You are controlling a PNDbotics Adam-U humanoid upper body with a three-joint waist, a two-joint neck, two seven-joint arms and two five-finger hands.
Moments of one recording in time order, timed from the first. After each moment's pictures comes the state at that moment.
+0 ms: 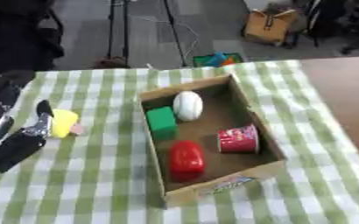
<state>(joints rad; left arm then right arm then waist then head) -0.38 0.29 0.18 -1.98 -1.22 -0.04 -0.34 -0.44 -0.22 -0.26 -1.98 -0.10 -0.24 -0.70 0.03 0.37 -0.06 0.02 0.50</state>
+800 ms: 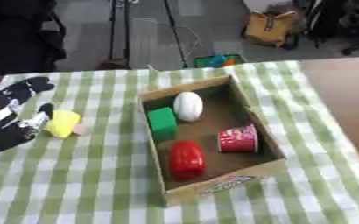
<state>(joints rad) -0.50 0.55 0.17 -1.66 -0.70 -0.12 -0.60 -0.43 -0.22 -0.25 -1.98 -0.10 -0.23 -0.68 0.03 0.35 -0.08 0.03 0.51</state>
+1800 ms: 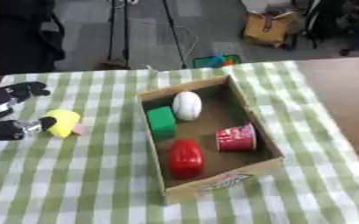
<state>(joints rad) -0.60 0.71 0.03 -1.35 -0.78 -0.30 -0.47 -0.43 -0.22 -0.24 -1.98 -0.11 -0.22 -0.67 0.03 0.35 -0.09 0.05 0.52</state>
